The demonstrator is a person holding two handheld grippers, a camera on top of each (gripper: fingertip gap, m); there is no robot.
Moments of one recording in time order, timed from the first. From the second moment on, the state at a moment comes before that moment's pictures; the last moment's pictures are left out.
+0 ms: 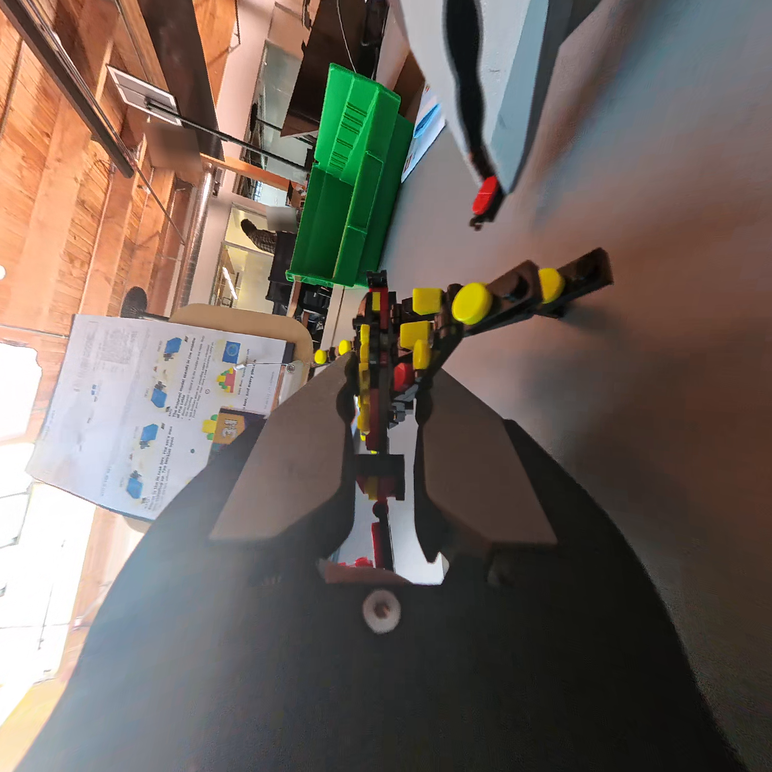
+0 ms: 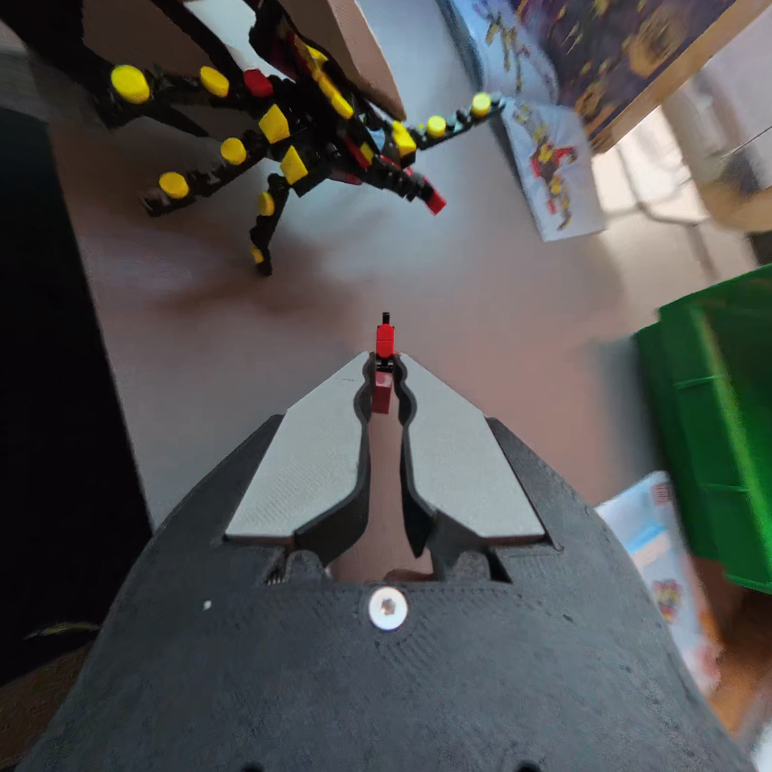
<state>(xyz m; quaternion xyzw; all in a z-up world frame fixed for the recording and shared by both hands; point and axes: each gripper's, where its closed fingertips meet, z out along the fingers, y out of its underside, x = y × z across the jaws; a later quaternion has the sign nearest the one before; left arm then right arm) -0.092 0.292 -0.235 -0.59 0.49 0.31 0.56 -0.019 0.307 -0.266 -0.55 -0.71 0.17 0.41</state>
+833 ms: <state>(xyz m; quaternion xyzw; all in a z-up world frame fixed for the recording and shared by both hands) -0.100 0.286 -0.243 -0.69 0.53 0.19 0.46 -0.027 0.303 -0.275 -0.48 -0.79 0.03 0.39</state>
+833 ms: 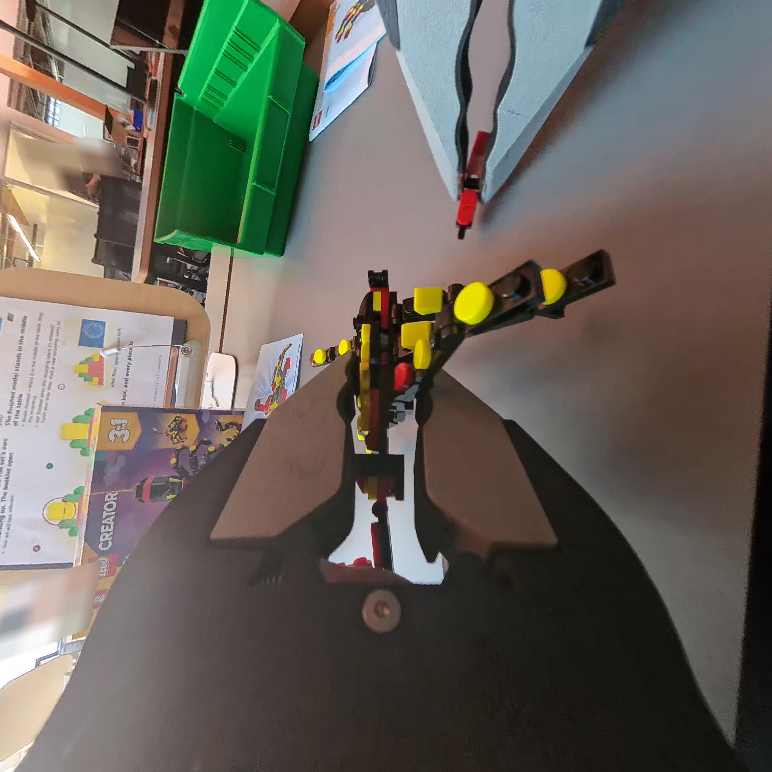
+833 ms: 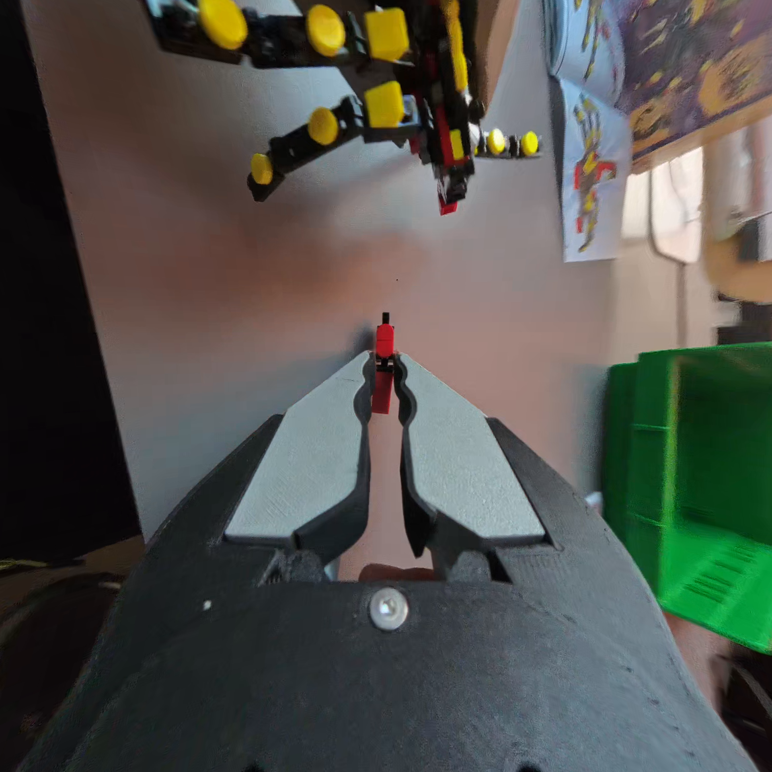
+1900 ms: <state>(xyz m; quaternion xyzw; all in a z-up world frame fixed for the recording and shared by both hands) -0.096 0.278 -0.249 -0.69 0.54 0.17 0.45 -0.011 0.287 -0.275 -0.74 -0.45 0.50 0.03</state>
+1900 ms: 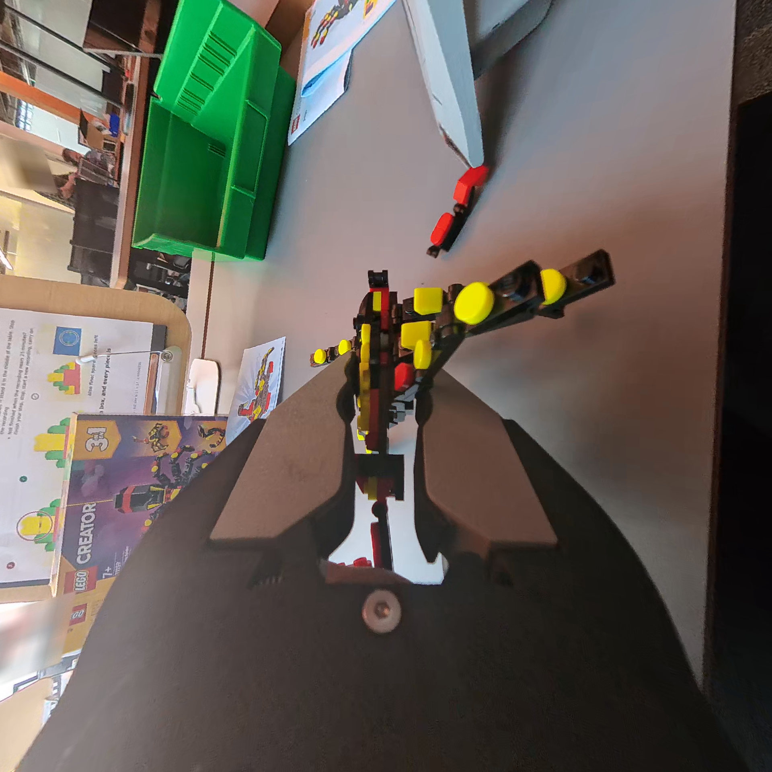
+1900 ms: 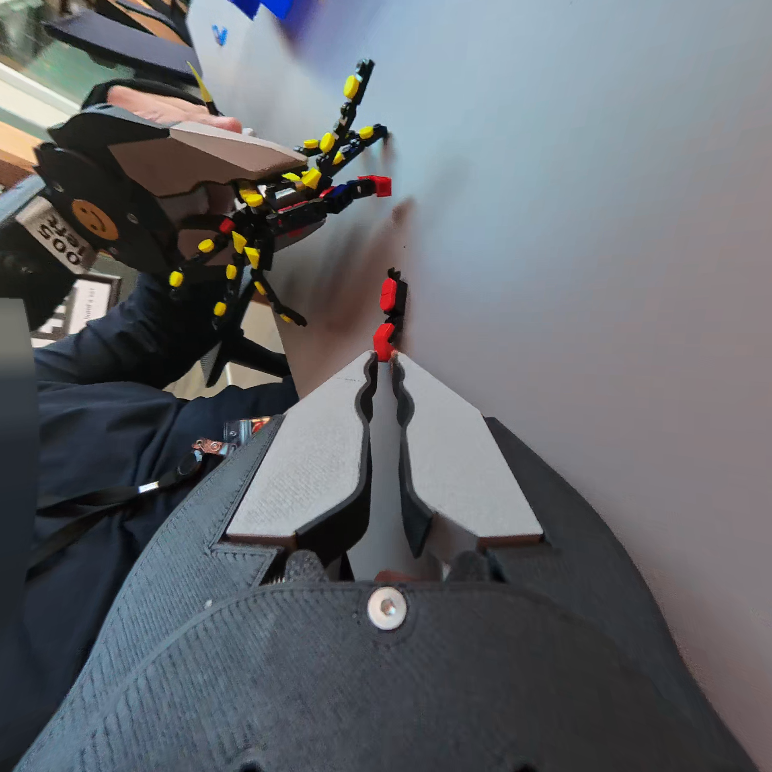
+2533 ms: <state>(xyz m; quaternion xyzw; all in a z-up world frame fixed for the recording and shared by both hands) -0.111 0.277 -0.242 -0.68 0.54 0.20 0.45 -0.018 0.282 -0.266 -0.77 -0.41 0.44 0.20</state>
